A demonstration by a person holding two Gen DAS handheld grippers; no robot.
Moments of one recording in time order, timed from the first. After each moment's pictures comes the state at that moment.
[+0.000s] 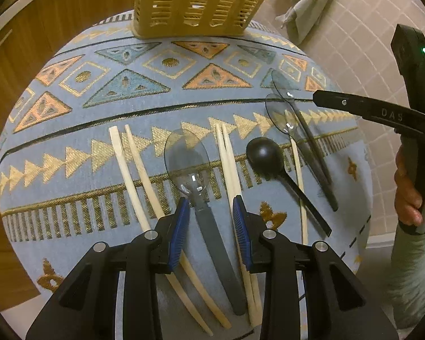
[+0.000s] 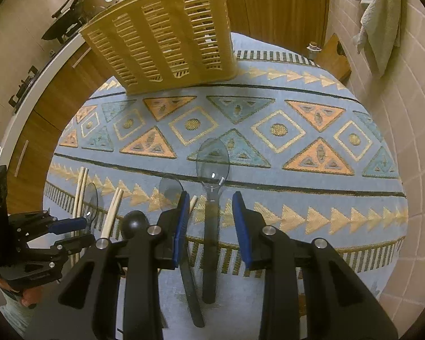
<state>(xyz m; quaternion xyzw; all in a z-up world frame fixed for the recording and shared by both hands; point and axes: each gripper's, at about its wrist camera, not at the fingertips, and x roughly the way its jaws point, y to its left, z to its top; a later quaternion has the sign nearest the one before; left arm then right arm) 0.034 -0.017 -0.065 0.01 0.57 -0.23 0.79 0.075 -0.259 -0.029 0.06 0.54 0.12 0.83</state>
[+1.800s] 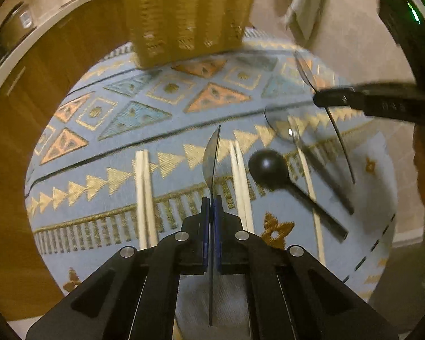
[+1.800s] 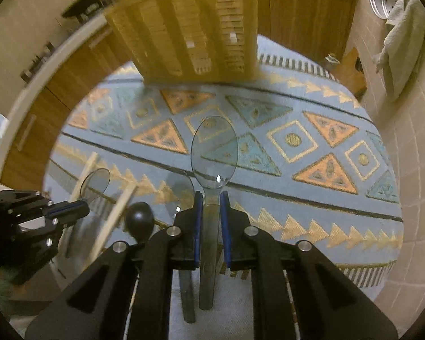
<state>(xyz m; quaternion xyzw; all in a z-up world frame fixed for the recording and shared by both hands) 0.023 -0.049 -0.043 0.07 0.52 -0.18 0.83 0.071 -0.256 -0.020 0.02 0.53 0.17 0.83</state>
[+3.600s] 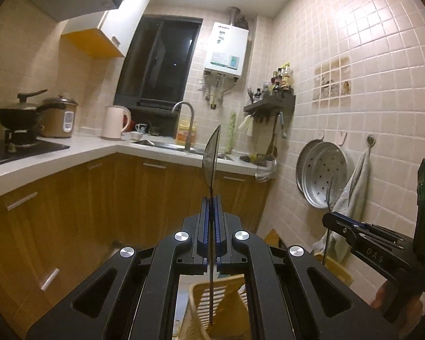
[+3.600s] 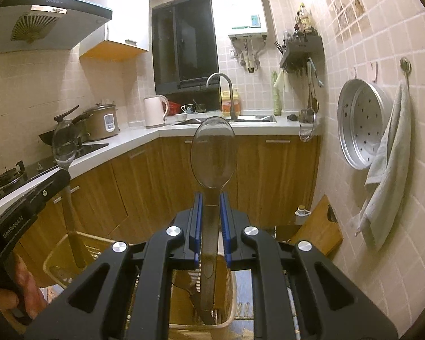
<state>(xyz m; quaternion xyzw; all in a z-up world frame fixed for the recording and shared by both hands) 0.225 -0.031 0.067 -0.08 0.08 -0.13 0.98 0.233 -0.246 0.071 0.04 0.16 0.07 0.98</state>
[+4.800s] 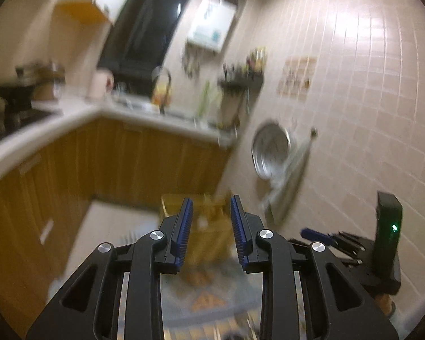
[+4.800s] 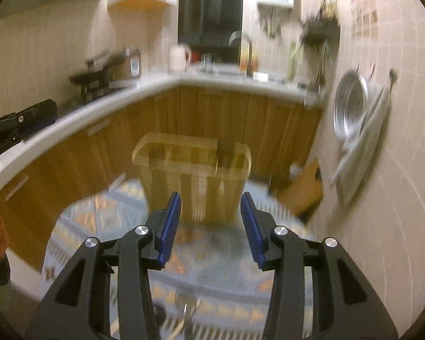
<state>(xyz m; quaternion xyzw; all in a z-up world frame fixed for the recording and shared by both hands) 0.064 0.019 0.132 -0.11 0.21 -0.23 0.94 0.060 -0.223 0.106 -0.04 0.32 0.10 0.94</state>
